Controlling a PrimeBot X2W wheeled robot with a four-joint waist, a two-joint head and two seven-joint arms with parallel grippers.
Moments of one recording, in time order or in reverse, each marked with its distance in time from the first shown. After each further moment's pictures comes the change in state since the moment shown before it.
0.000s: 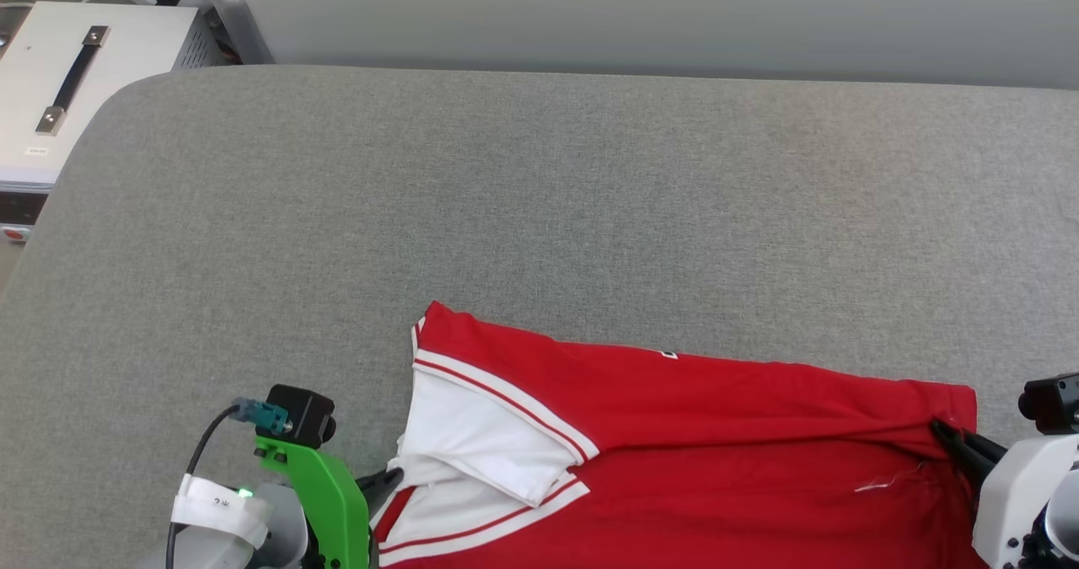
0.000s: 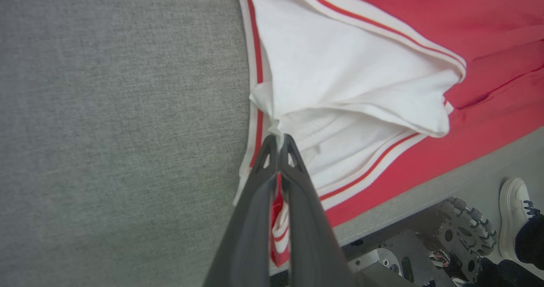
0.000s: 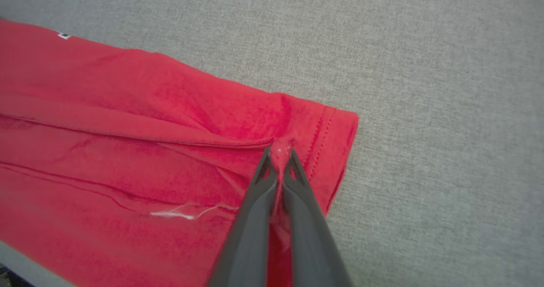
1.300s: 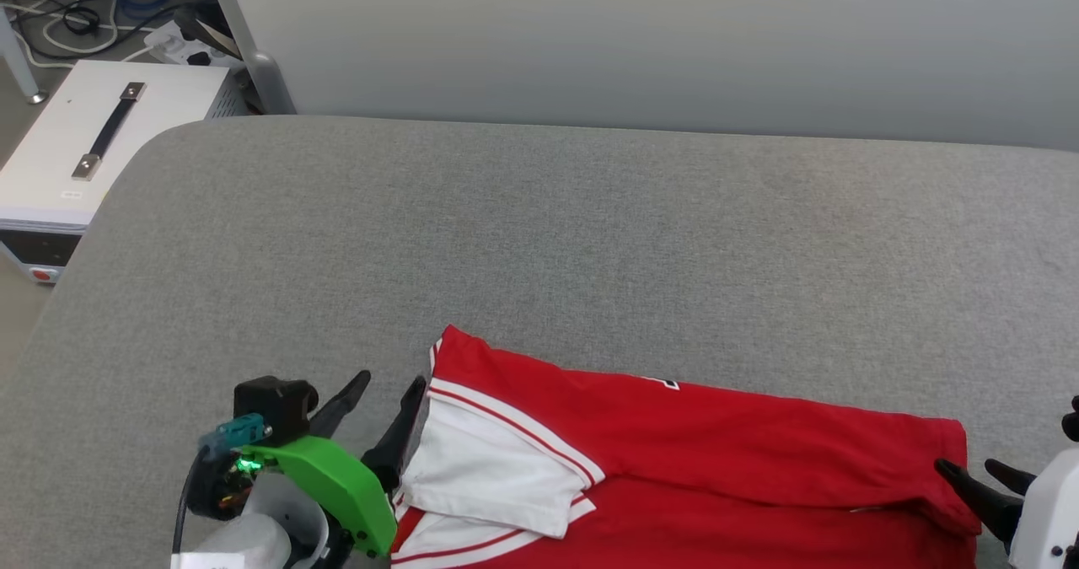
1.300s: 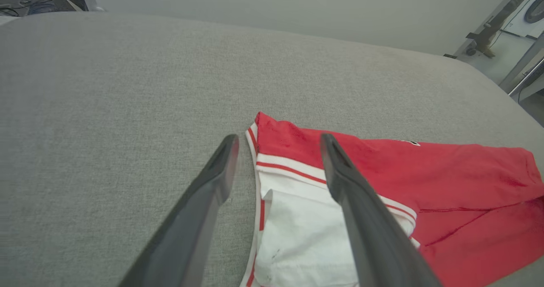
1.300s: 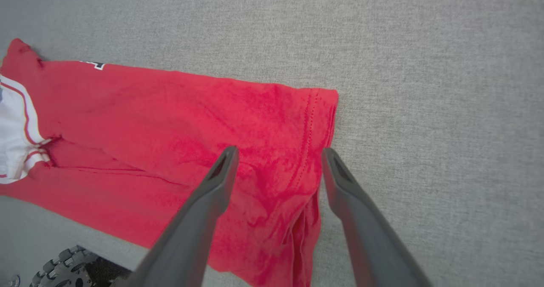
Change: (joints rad) left arm 0.033 -0.108 0.079 0.025 0.124 0.078 -0.406; right arm 0.098 -0.008 -0.131 -0.079 0.171 0.000 0.222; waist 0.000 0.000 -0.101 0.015
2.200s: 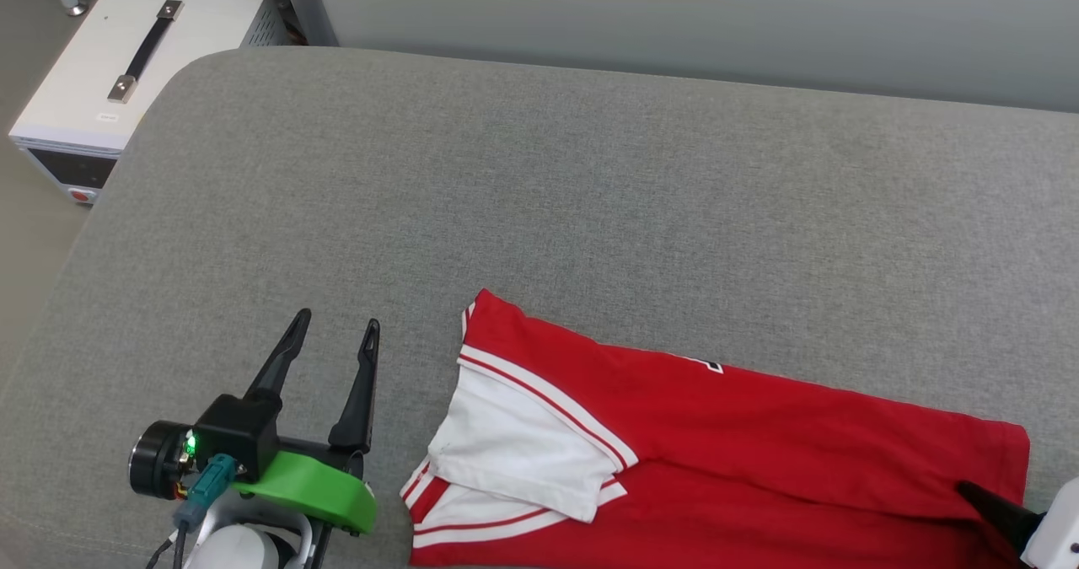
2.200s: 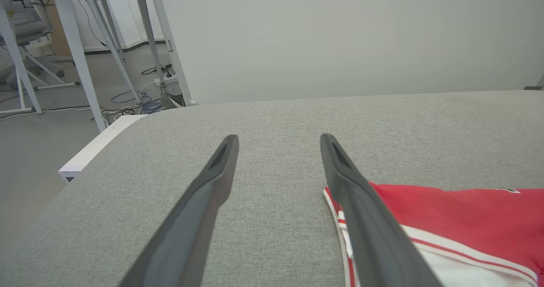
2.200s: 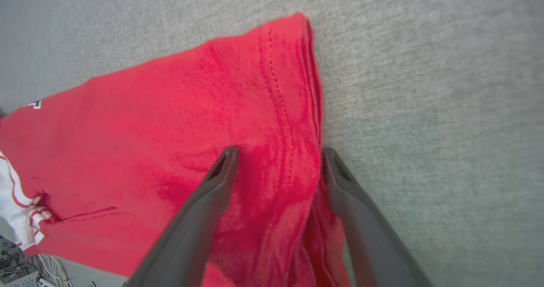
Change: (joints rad) left arm 0.216 -0.276 0.552 -0.095 0.693 -0.143 -0.090; right arm 0.013 0.367 -0.475 0.043 -0.188 0.000 0.360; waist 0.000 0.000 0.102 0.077
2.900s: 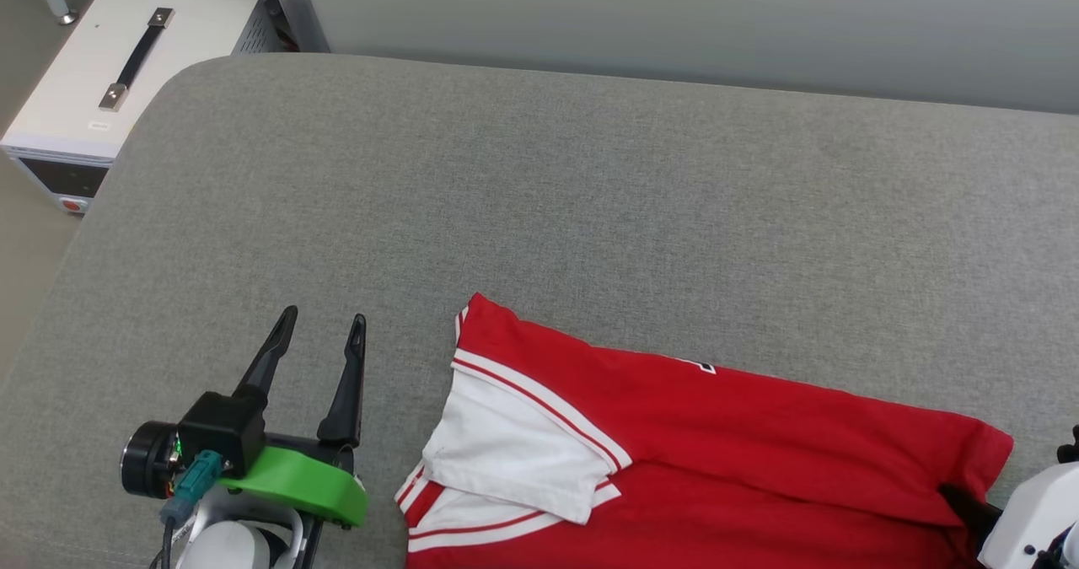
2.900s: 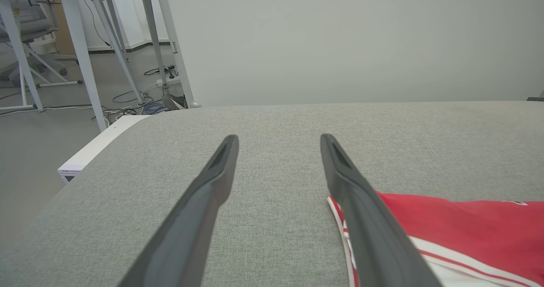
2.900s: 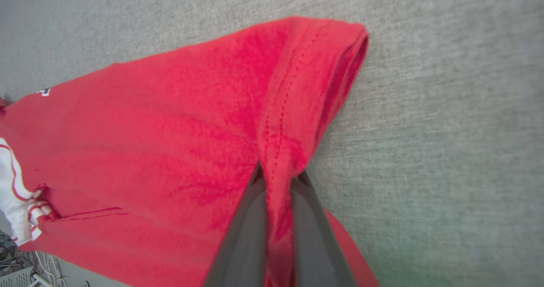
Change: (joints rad) left arm 0.004 -0.112 0.156 0.042 0.099 -0.122 0.000; right arm -0.009 0.009 0.078 0.042 -0.003 0.000 -0.111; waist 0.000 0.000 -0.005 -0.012
